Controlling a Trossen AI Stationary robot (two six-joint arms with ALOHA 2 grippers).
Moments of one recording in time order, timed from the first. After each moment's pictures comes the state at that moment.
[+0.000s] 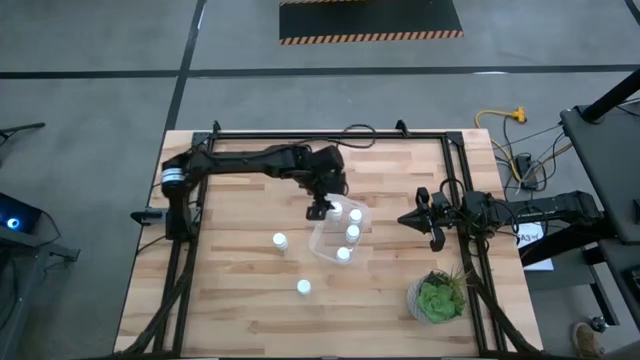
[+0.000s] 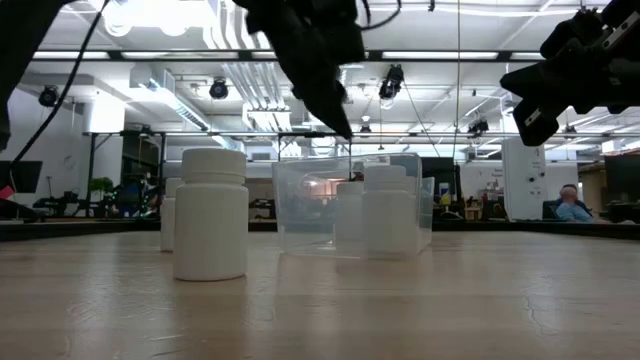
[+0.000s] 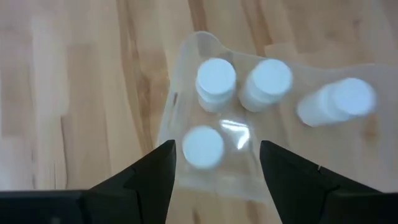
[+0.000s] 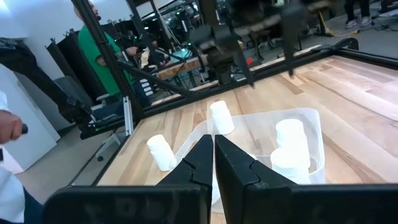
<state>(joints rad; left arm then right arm) 0.19 1.87 1.66 -0.78 0.18 0.32 0.04 0.32 0.01 0.29 -0.05 0.40</state>
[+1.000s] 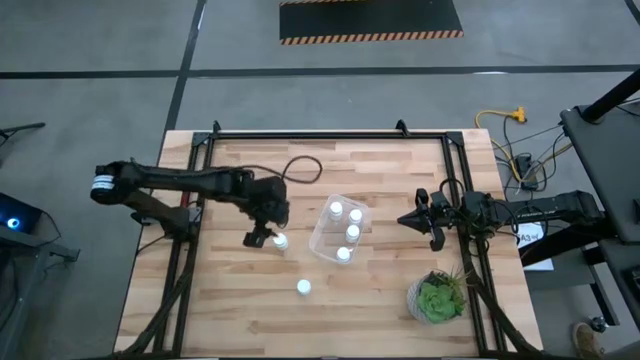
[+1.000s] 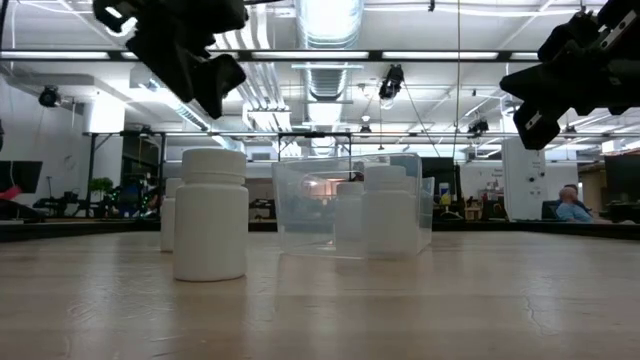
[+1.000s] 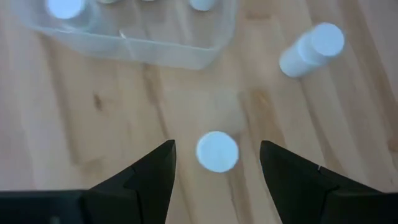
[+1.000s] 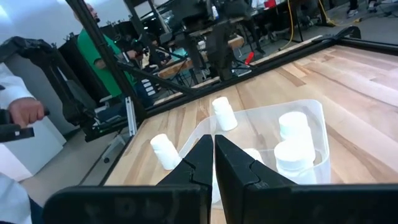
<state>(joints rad) 0.03 1.33 1.12 -0.87 0.18 0.25 0.04 0.33 0.01 0.29 -0.05 0.45</state>
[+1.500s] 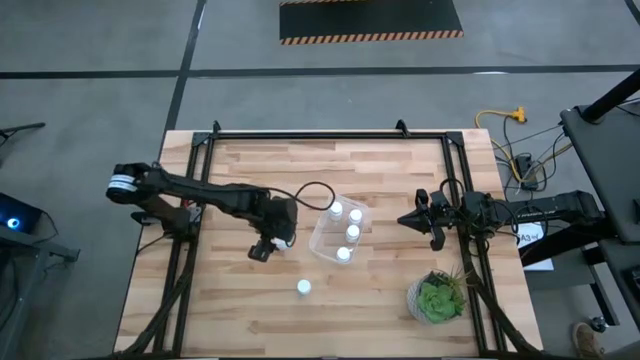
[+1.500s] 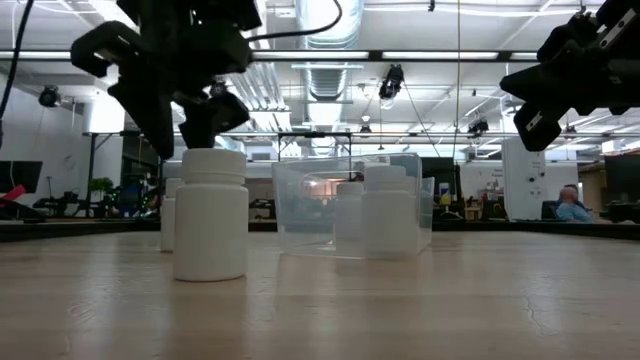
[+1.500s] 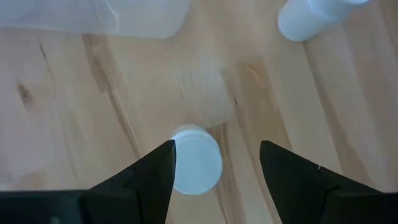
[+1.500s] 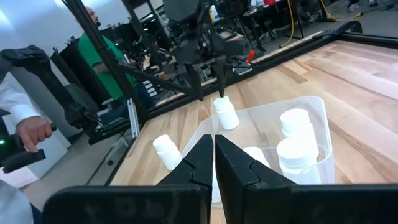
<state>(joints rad) -0.05 1.48 1.04 -0.78 0.17 0.24 0.04 0.33 0.01 0.29 -0.05 0.48</state>
